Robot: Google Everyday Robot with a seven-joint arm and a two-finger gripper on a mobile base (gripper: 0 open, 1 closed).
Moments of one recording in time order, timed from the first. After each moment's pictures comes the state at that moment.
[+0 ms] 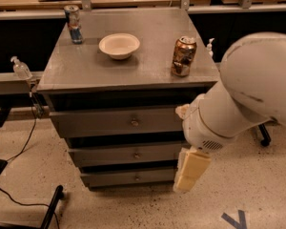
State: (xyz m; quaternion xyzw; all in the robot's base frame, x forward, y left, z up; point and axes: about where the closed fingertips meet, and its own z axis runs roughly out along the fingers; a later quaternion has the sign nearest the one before) arm 0.403 -0.089 0.836 -0.65 0.73 0.03 0.19
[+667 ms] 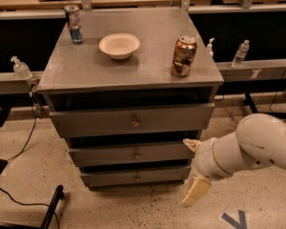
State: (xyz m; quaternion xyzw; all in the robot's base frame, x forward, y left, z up) arm 0.423 -0.124 0.684 -0.61 0.74 0.12 0.25
